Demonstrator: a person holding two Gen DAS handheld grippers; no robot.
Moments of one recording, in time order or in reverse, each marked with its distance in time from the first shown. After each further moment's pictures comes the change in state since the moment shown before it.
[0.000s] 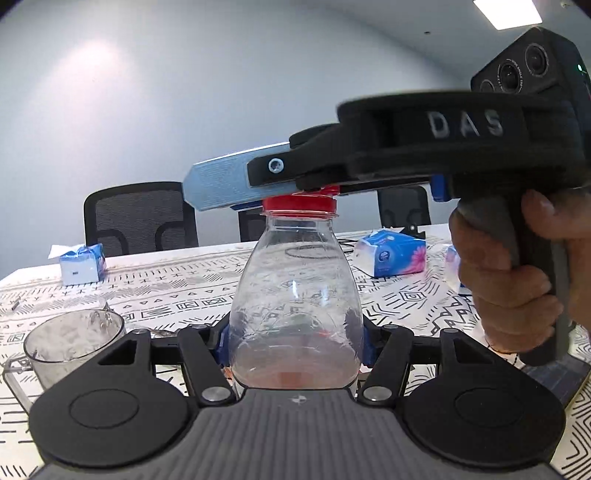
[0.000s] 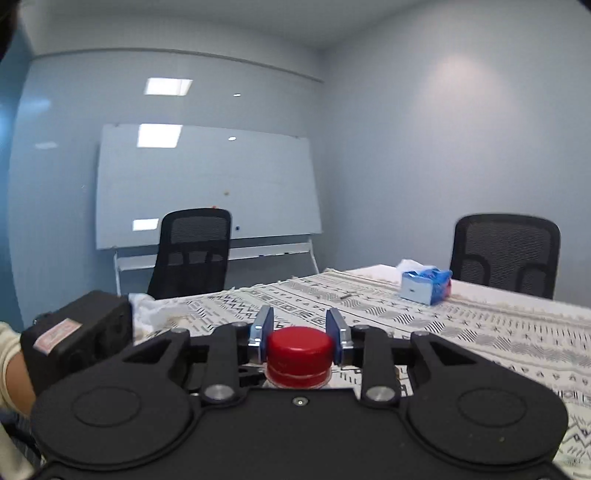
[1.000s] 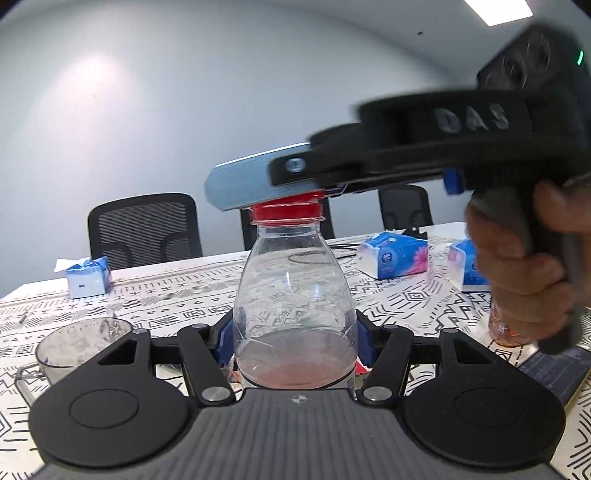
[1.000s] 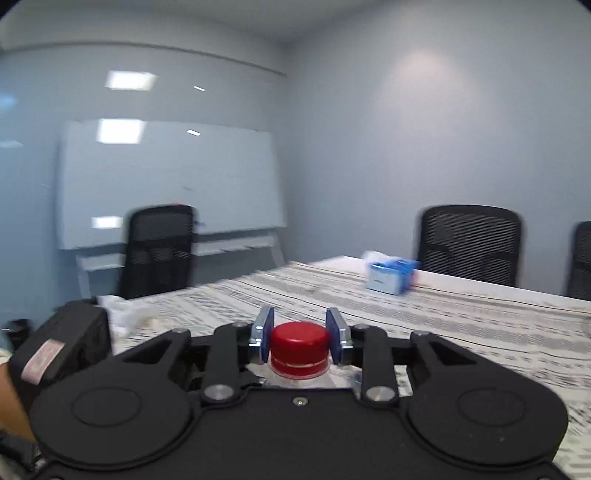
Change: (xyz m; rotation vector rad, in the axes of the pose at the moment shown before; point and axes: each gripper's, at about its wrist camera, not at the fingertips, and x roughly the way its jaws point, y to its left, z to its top) left arm -0.009 -0.005 -0.002 0.042 -0.027 -0.012; right arm -0.016 -0.001 -0.005 -0.019 -0.015 0.022
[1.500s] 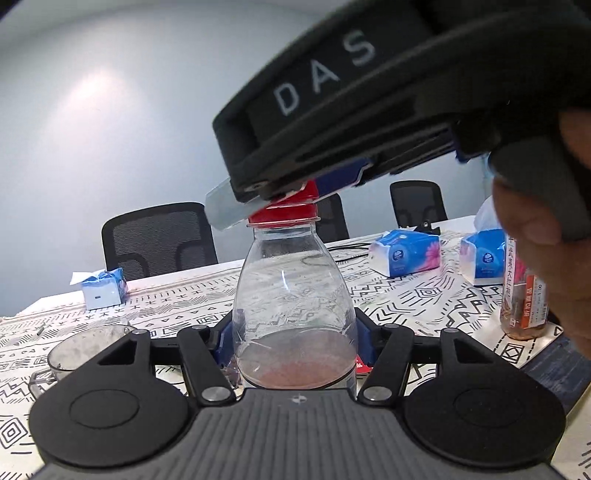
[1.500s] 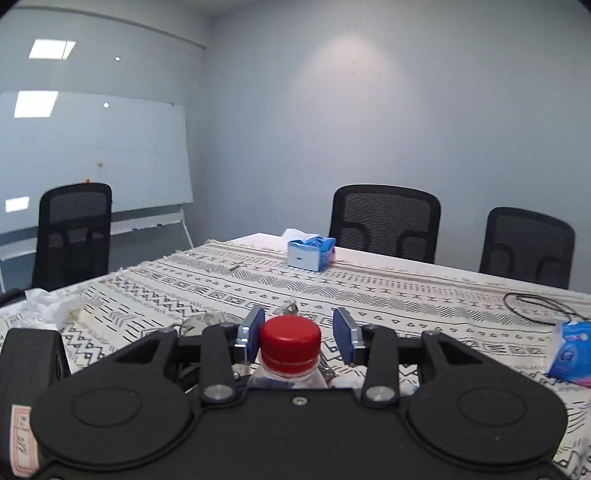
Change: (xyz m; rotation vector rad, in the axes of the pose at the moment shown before) left arm 0.000 -0.021 -0.001 0.058 -0.010 0.079; right arm 0.015 0.076 0.014 -0.010 0.111 -0.505
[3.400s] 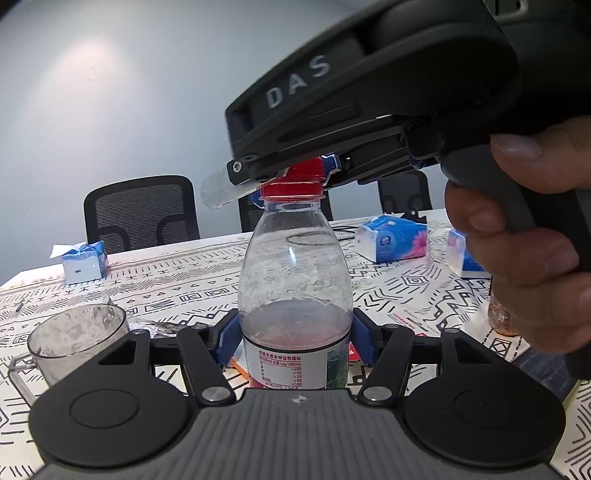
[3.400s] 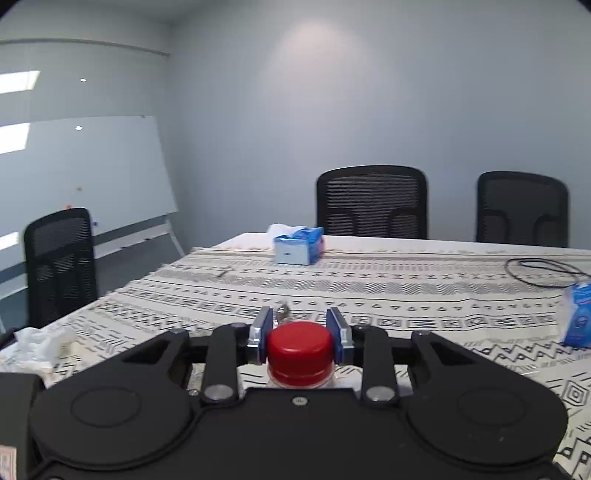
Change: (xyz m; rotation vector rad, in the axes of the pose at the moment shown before) left arm -0.072 0.039 0.006 -0.072 0.083 -0.117; right arm 0.040 -0.039 0.001 0.159 0.038 0.087
